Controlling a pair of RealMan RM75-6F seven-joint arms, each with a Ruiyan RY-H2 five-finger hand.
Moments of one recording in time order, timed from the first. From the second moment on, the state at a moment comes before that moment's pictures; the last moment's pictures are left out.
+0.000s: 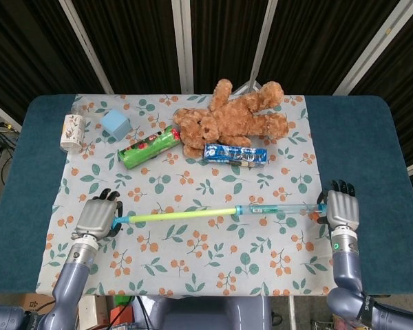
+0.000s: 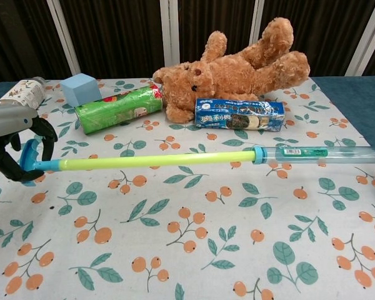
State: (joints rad) left arm -0.68 -1.41 -0.08 -2.03 0.62 1.40 0.91; right arm 0.49 -1.42 0.23 -1.63 -0.65 1.24 -0.58
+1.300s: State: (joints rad) left arm -0.53 -1.28 0.06 -2.03 1.11 1.46 0.63; right arm 0.41 -1.21 0.08 -1.81 -0.98 1.25 -0.49
